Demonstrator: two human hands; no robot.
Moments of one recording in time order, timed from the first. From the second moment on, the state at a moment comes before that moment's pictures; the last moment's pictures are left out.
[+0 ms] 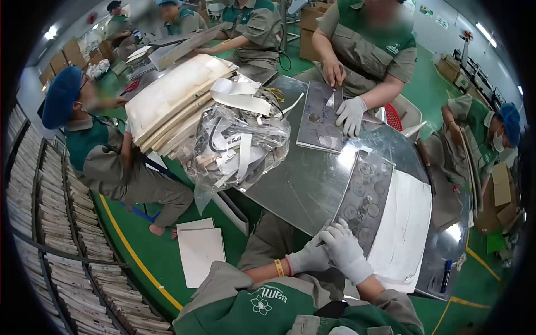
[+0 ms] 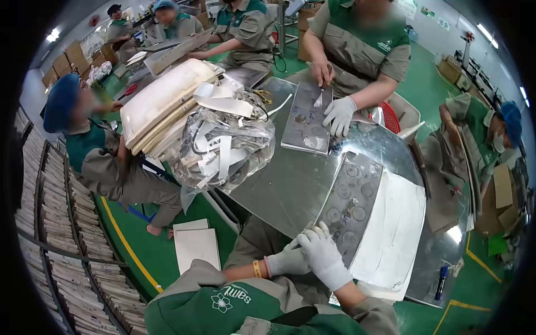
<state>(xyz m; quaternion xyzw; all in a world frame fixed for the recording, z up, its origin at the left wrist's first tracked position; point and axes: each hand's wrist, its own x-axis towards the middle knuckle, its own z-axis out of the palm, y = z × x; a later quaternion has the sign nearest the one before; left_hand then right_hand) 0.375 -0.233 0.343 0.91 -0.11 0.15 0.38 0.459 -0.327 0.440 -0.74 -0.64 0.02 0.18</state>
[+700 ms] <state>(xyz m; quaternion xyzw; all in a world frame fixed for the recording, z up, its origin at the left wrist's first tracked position) 0.385 -0.228 0.392 0.95 -0.13 0.17 0.25 0.663 -0.293 0.438 -0.60 -0.05 0.00 0.80</state>
